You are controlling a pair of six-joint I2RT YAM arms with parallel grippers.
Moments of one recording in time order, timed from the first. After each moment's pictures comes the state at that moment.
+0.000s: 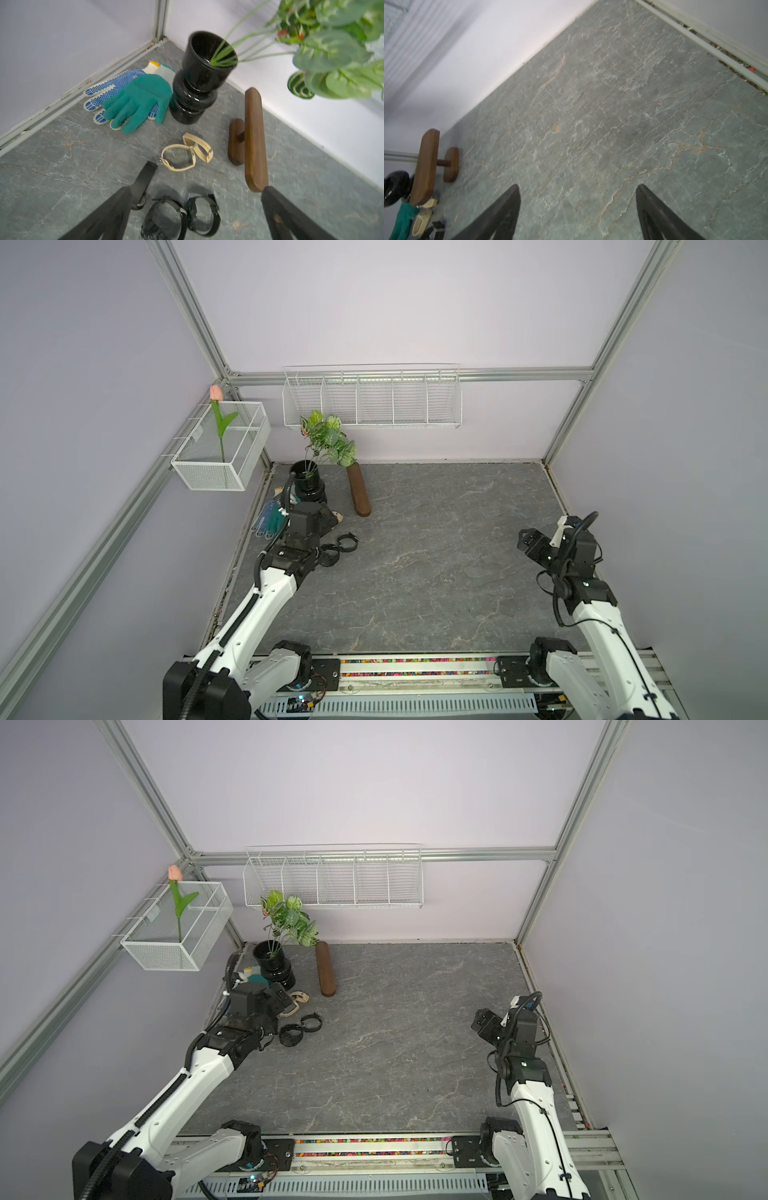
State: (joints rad) left arm -0.35 1.12 0.88 -0.35 -0.43 -0.65; right arm -0.08 0.85 0.62 -0.40 -0.10 0.52
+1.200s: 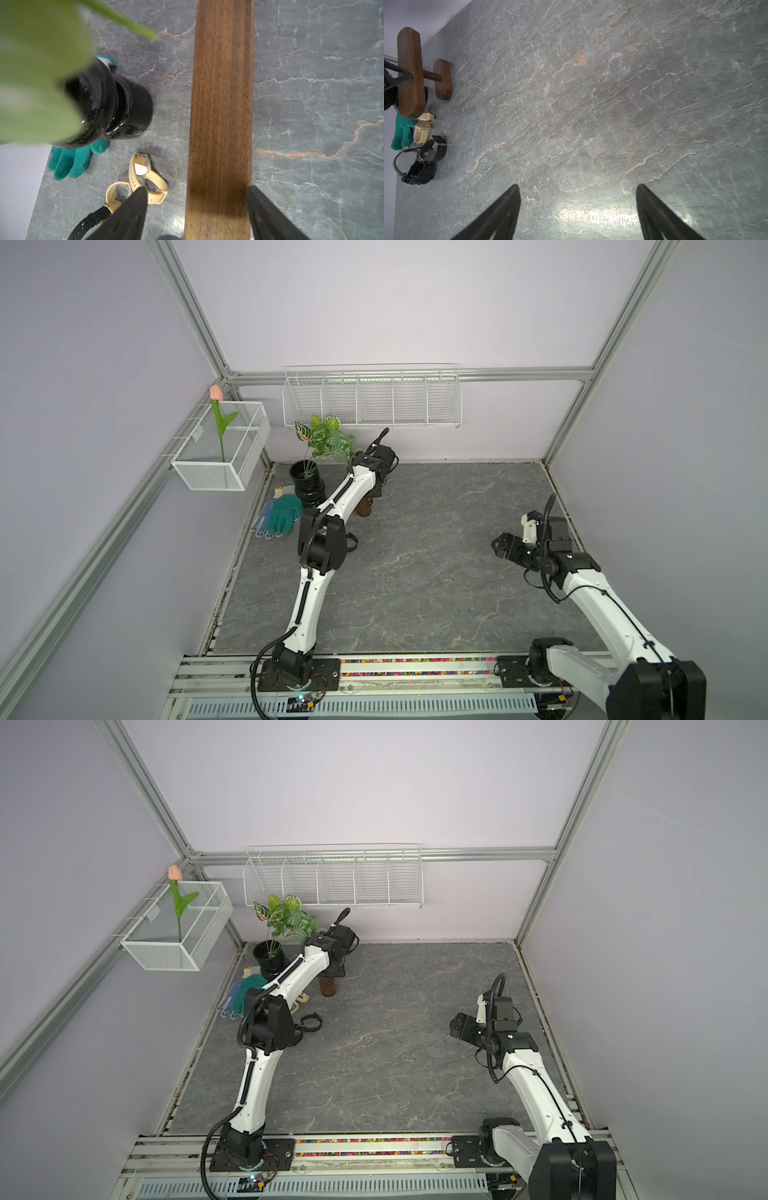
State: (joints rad) left arm -0.48 2.39 2.27 -1.13 -0.55 -0.52; right arm 0.06 1.05 0.70 -0.55 -0.22 0.42
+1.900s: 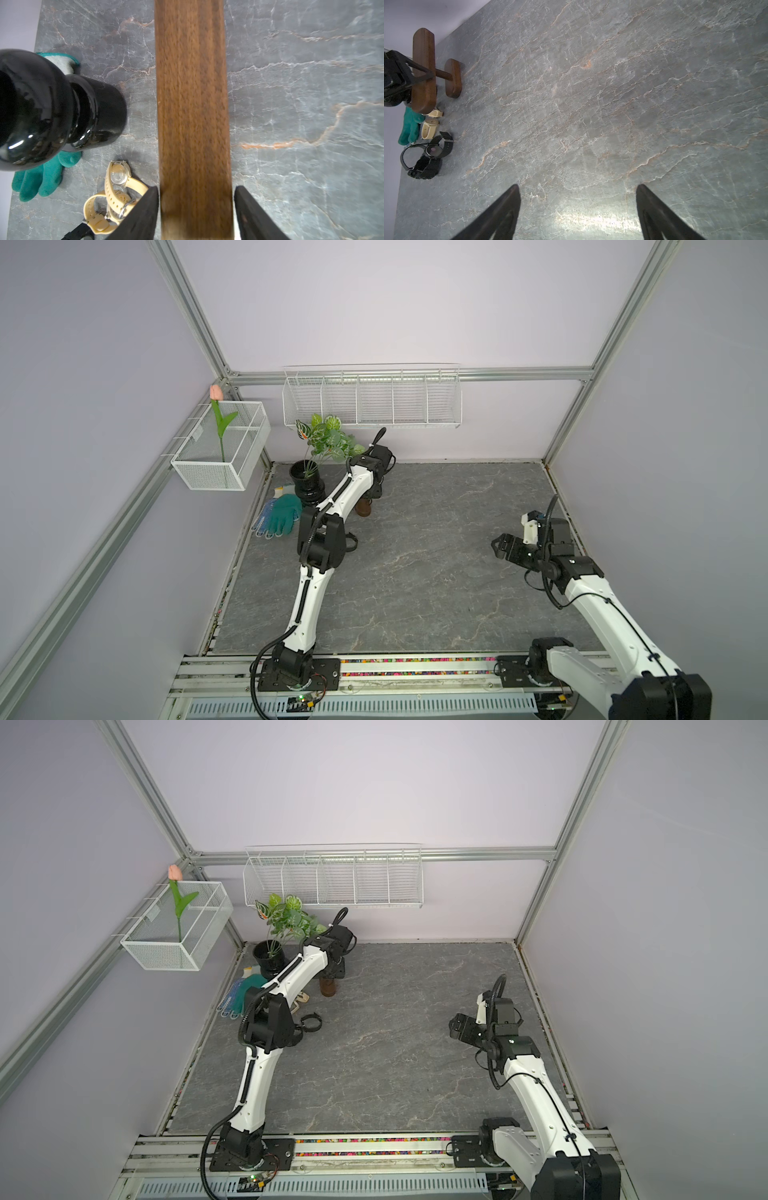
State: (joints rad) left arm -0.45 2.42 2.27 -1.10 -0.44 -0.45; right arm 0.07 0.99 0.69 -0.56 -0.22 0.41
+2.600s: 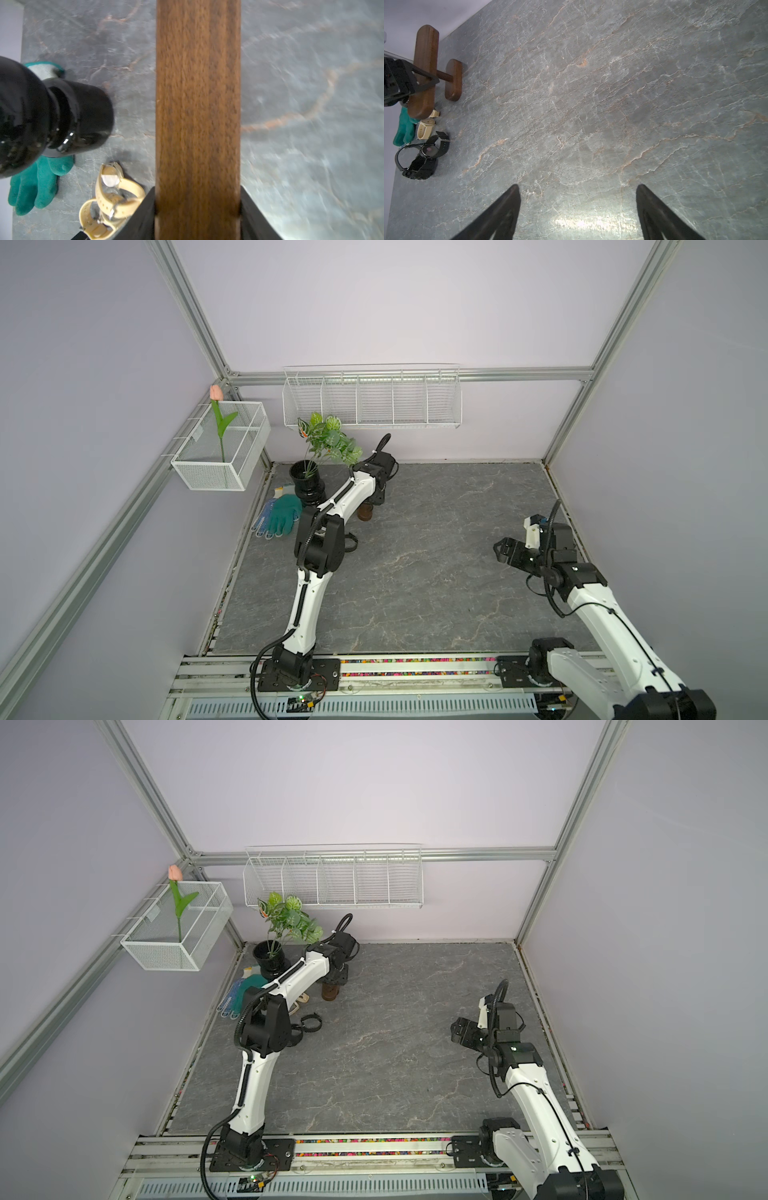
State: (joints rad) left arm -0.51 2.31 2.04 -0.95 -0.42 -0.32; right arm 0.08 0.93 0.66 -0.58 -0.18 0.41
